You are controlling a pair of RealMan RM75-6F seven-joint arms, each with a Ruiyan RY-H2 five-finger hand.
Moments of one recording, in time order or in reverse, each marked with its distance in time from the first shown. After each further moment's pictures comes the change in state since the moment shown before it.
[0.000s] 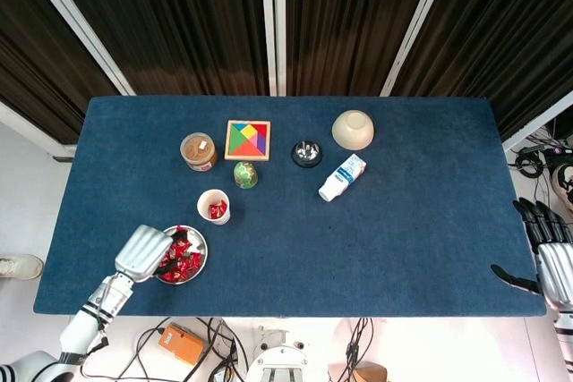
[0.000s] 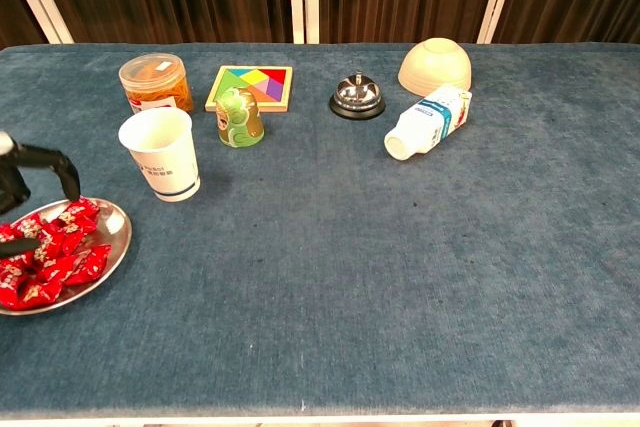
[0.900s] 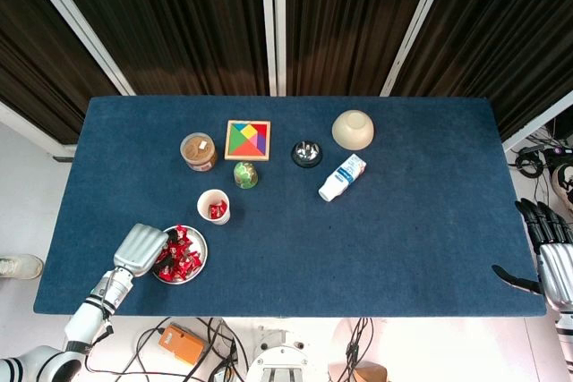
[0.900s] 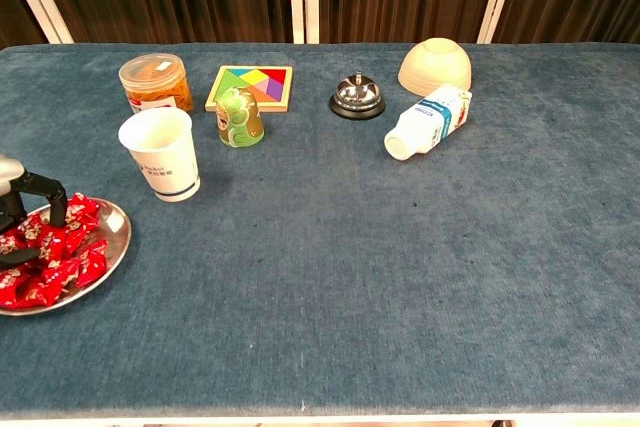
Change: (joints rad) left arm -0.004 -0.025 -0.040 0.042 -0.129 -0.115 0.067; right arm -0.002 0.000 -0.002 0.005 0.010 -0.005 0.009
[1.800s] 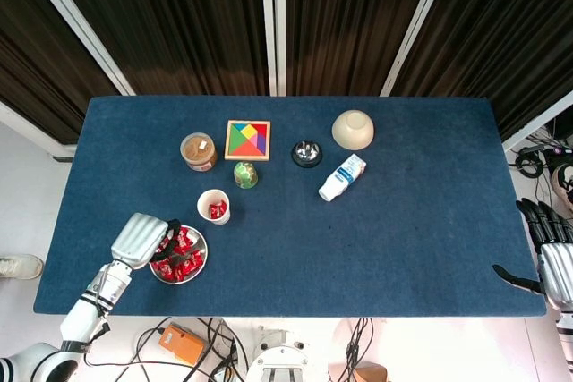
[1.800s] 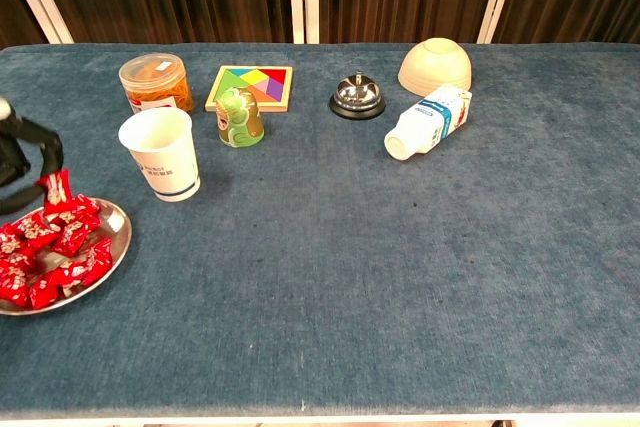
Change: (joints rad) left arm 0.000 0.077 -0.058 -0.121 0.057 0.073 -0.107; right arm 0.000 -0.002 0.001 0.009 0.001 0.001 0.013
